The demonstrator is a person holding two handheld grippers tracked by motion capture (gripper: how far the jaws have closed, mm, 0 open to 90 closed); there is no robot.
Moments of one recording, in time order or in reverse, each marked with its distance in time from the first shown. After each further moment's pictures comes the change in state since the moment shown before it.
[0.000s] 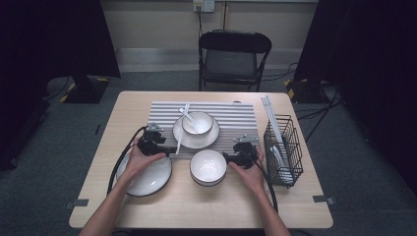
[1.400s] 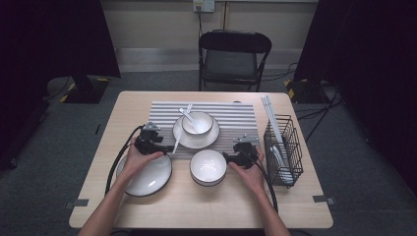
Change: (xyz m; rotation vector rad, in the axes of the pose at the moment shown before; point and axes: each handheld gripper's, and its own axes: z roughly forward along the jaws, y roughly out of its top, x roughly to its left) left arm 0.006 -0.002 -0.005 -0.009 0.021 -0.024; right arm 0.000 0.000 0.000 0.000 0.000 0.000
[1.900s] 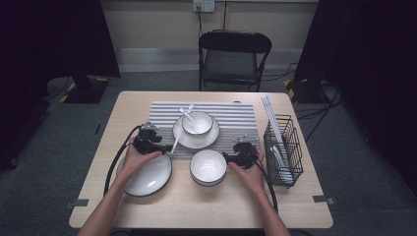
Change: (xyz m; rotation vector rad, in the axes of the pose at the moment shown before) left arm 0.005 -0.001 -0.002 -0.011 0.004 -0.013; right arm 0.000 0.000 0.000 0.000 0.000 0.000
